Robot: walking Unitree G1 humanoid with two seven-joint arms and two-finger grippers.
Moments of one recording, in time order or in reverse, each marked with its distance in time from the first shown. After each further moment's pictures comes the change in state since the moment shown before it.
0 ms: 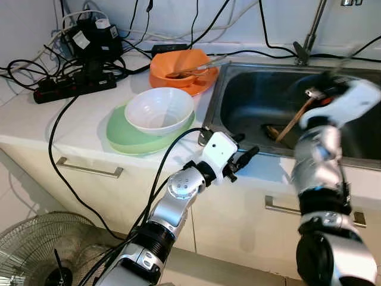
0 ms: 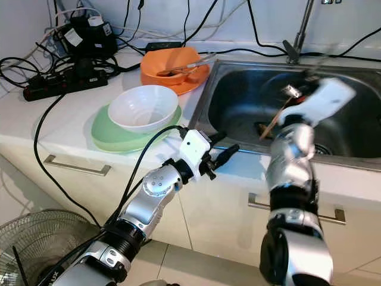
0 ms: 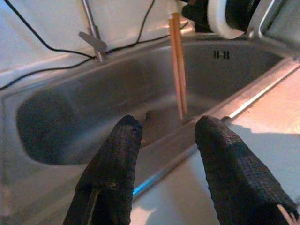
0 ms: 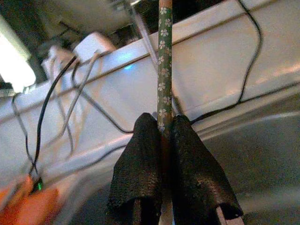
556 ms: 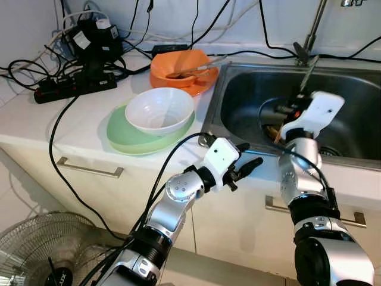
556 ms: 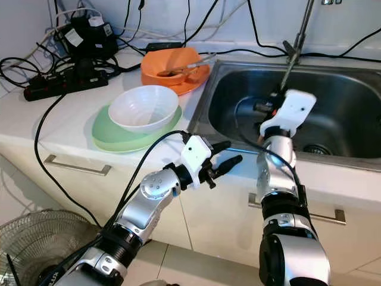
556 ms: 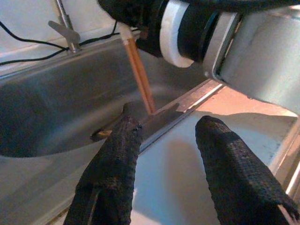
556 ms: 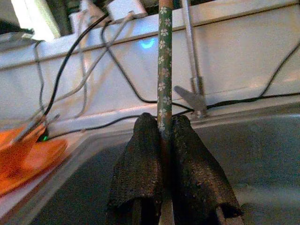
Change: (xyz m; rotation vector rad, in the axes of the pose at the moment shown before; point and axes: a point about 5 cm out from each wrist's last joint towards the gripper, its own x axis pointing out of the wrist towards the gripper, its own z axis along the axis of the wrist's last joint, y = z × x) left arm -0.007 -0.008 -0.002 -0.028 0.032 -0.096; right arm -0.014 0.014 -0.028 -0.144 0.069 0.114
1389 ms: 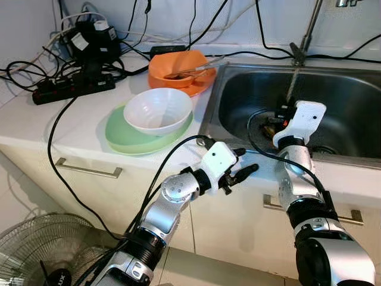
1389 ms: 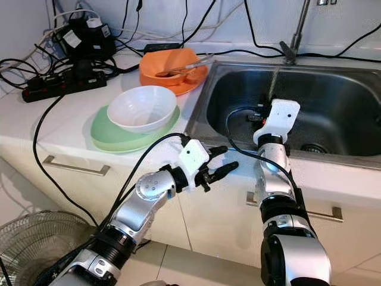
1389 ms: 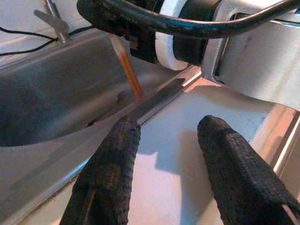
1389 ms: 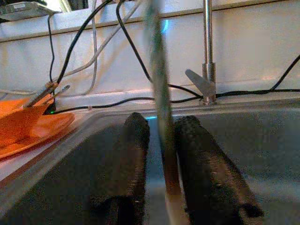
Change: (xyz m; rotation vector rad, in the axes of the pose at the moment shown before) left arm -0.010 0.005 -0.005 0.037 0.067 -0.022; right arm -0.008 0.002 -0.017 -0.055 0.059 0.057
